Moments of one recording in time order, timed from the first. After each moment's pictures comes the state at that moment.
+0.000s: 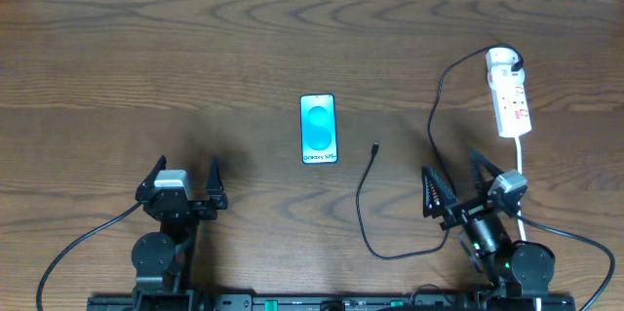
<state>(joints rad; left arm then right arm) -0.02 0.01 0.02 -0.11 0.01 -0.07 0.00 0.02 0.01 0.09 -0.42 0.41</state>
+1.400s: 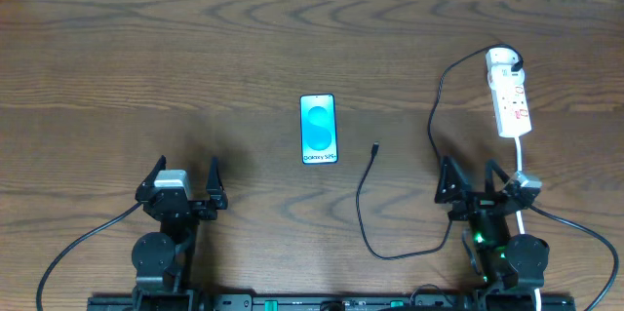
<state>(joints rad) -0.02 0.01 0.02 -0.11 0.01 -0.07 0.00 0.03 0.01 -0.06 -0.12 0.50</state>
